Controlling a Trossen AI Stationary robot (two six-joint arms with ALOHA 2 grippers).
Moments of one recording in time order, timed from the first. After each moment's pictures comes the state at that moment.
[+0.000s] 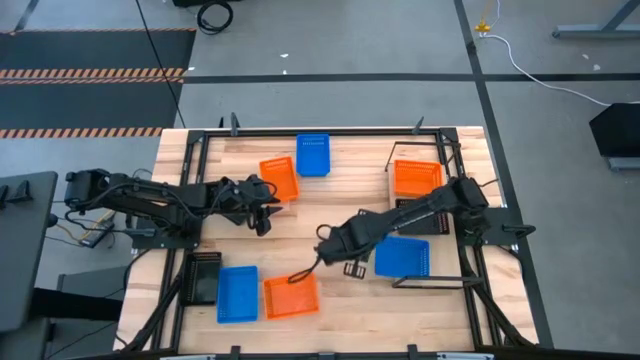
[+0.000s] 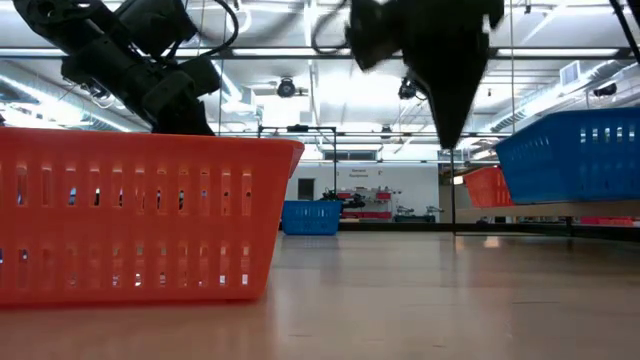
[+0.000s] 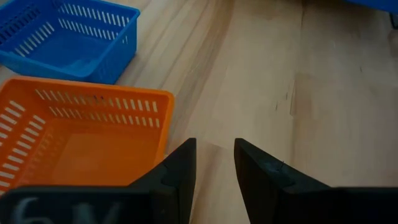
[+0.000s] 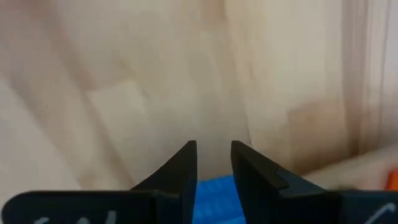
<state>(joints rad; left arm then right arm) 0.08 1.13 0.45 0.05 -0.17 -0.17 0.29 2.03 1.73 -1.37 0.12 0.61</state>
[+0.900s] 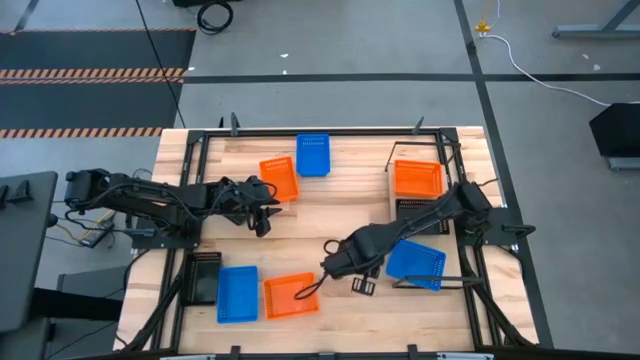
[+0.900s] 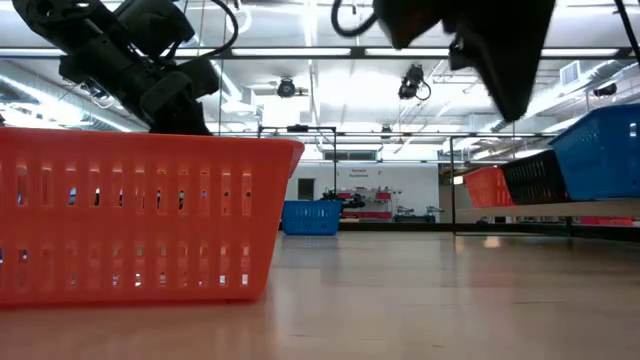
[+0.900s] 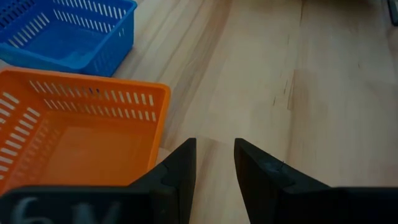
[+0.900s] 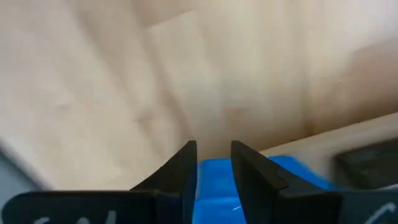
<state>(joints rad) 0.07 1.13 0.45 0.04 -0.17 -0.19 0.38 2.03 1.78 -1.45 -0.07 0.73</state>
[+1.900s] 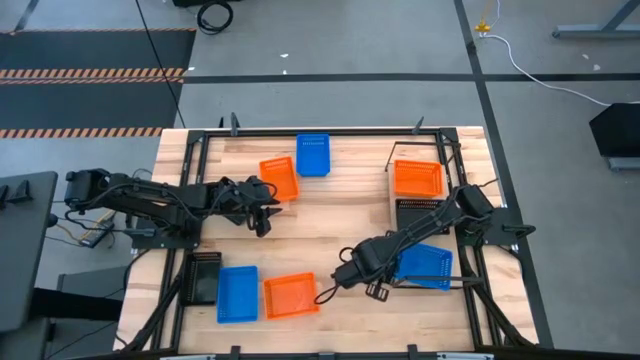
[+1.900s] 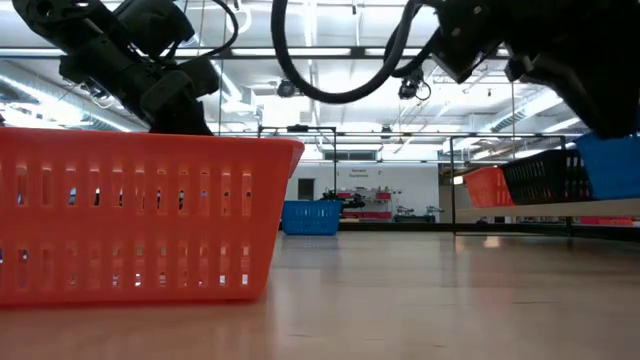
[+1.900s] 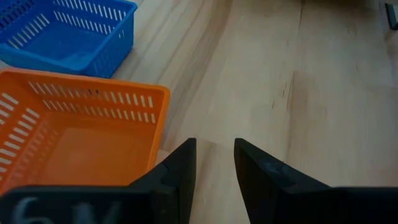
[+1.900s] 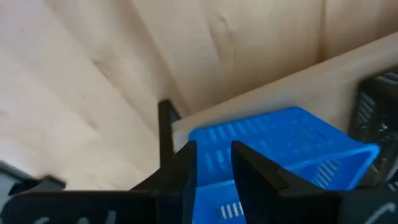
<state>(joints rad) 0.07 1.13 0.45 0.04 -0.17 -0.20 0.43 2.03 1.65 -1.52 -0.16 0.85</state>
